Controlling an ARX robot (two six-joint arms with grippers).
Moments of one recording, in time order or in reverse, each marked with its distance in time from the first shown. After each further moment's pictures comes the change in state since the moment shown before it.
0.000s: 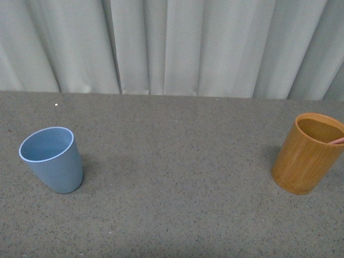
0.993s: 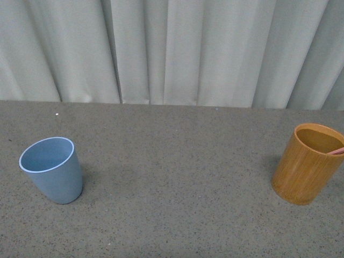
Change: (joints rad) left arm 0.000 0.000 0.000 0.000 0.000 0.000; right arm 0.000 0.000 0.000 0.000 0.000 0.000
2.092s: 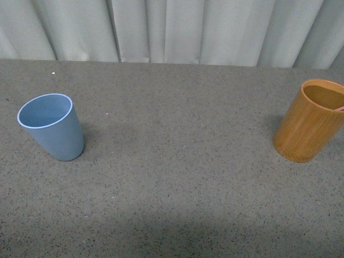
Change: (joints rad) left arm 0.000 0.000 0.000 0.000 0.000 0.000; right arm 0.000 0.000 0.000 0.000 0.000 0.000
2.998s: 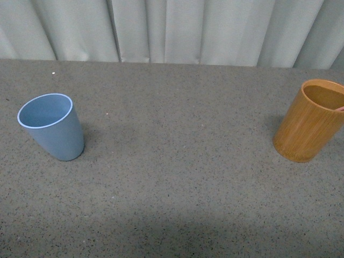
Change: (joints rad) left arm 0.000 0.000 0.000 0.000 0.000 0.000; right arm 0.000 0.000 0.000 0.000 0.000 0.000
